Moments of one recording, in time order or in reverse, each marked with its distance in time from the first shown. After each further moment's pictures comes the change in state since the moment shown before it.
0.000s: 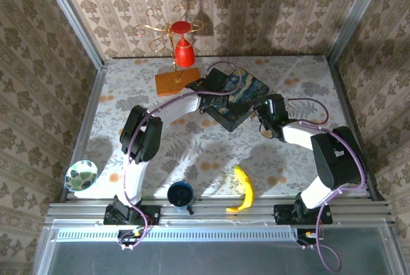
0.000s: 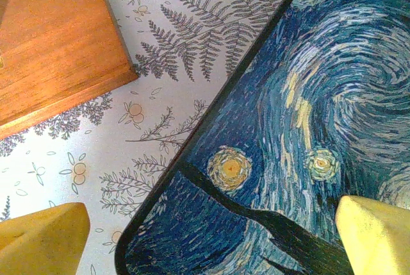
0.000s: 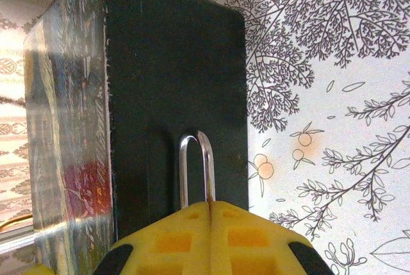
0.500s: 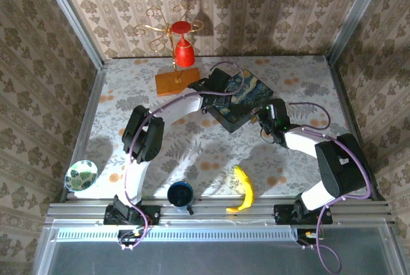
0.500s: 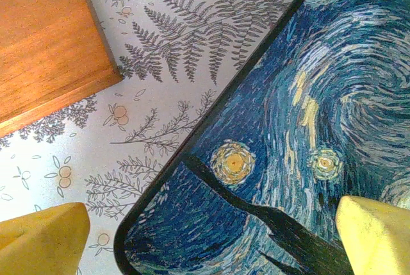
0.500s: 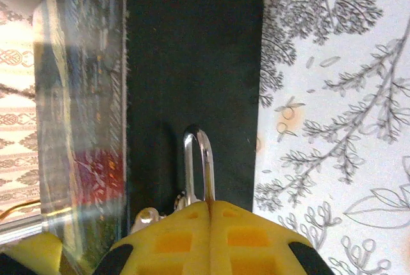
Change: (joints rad) left arm -0.007 0.017 0.030 -0.015 0.008 0.002; right arm 0.024 -0.071 -0.056 -0.001 0.002 0.011
